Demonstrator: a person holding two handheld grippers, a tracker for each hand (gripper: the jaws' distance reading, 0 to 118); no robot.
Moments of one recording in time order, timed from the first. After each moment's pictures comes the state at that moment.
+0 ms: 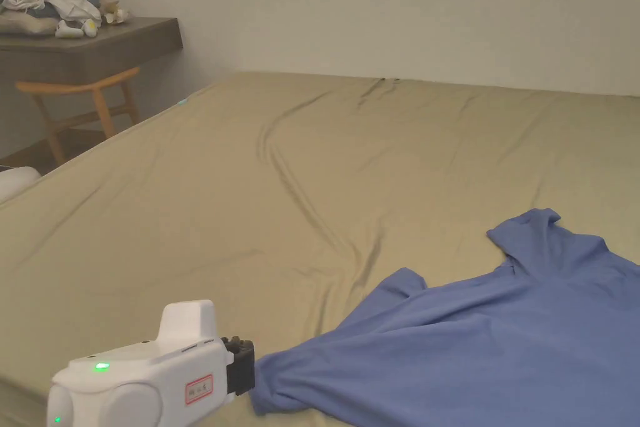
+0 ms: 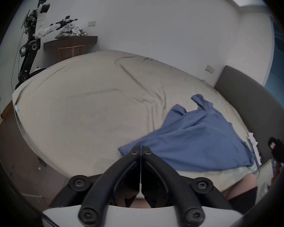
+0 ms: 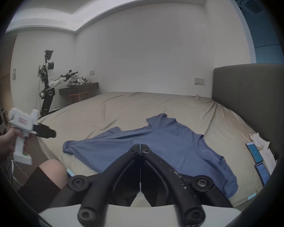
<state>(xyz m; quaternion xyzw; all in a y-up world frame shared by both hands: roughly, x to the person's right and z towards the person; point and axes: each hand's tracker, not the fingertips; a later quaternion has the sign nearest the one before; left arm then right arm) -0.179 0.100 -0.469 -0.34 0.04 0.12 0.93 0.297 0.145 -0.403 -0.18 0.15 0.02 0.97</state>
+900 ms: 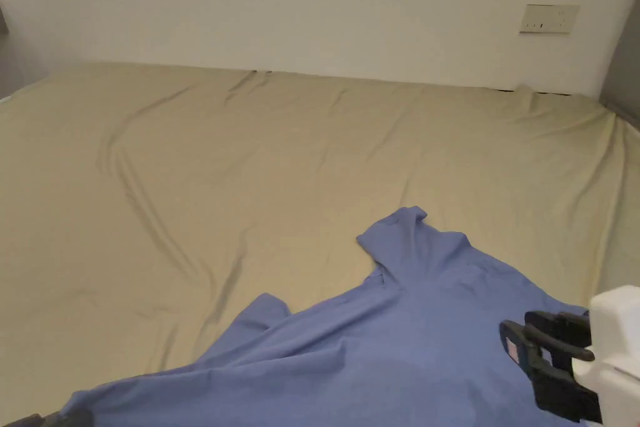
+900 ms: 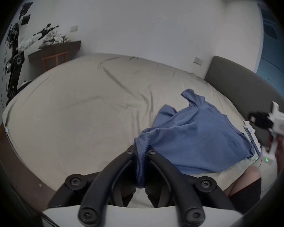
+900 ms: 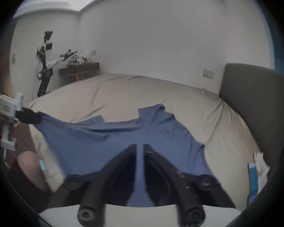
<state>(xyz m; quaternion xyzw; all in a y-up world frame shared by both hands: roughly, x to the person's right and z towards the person) -0.148 0.119 -0.476 -0.32 -0.02 0.07 0.95 0.317 0.140 -0.595 -0.25 0.17 0.12 0.94</state>
